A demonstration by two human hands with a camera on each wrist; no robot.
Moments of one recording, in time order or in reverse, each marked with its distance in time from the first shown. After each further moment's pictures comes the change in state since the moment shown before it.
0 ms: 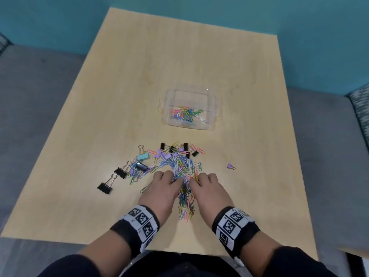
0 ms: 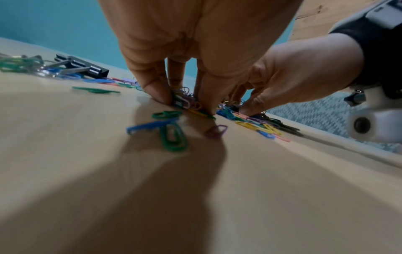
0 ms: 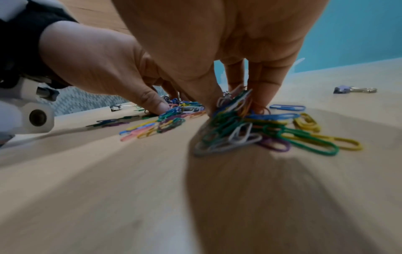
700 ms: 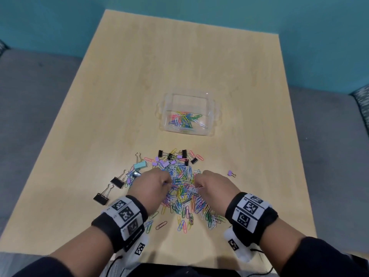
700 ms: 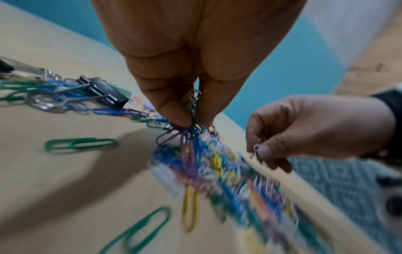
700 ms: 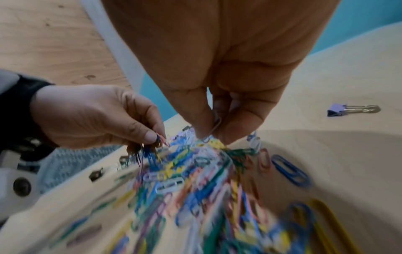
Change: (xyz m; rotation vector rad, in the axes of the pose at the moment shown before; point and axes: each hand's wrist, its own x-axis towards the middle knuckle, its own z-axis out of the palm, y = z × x) left_hand 0.033 -0.017 -0.051 -0.359 -0.084 -0.232; right_hand 0.033 0.035 -0.033 0.299 -0.153 -0.011
